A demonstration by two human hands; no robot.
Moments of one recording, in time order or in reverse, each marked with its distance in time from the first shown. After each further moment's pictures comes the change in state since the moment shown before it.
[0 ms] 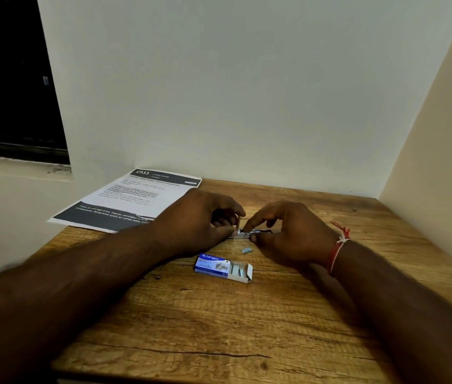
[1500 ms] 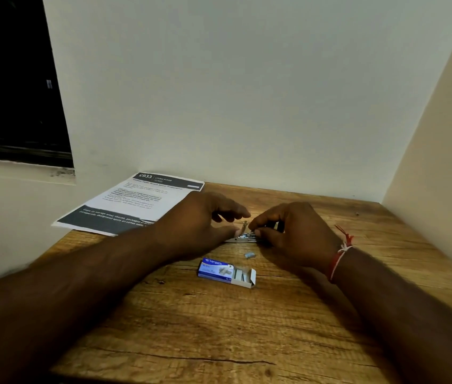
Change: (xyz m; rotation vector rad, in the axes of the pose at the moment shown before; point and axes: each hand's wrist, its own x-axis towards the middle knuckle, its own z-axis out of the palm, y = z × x) left_hand -0.002 0.006 -0.009 -0.037 0.006 -0.051; right_hand -0.002 -0.010 -0.001 -0.040 0.096 0.022
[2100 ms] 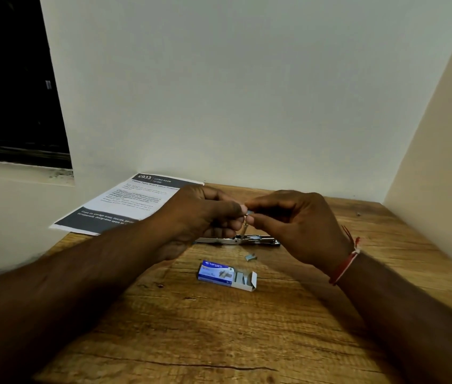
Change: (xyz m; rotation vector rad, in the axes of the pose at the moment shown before) left_hand 0.005 0.016 -0.007 -0.850 -0.008 -0.387; right_hand -0.008 -0.018 -0.009 0.399 0.212 -0.164
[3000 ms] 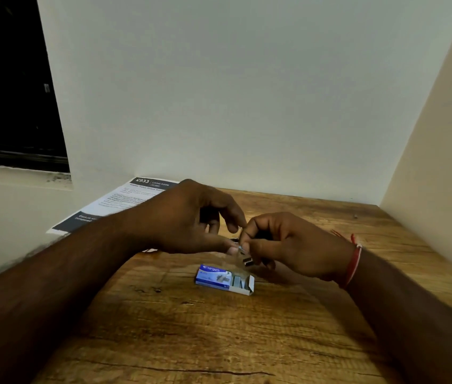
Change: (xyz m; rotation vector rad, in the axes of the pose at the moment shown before) left_hand -0.019 0.036 -0.026 0.910 -0.296 0.495; right_hand -0.001 -0.014 -0.010 0.115 -0.540 0.255
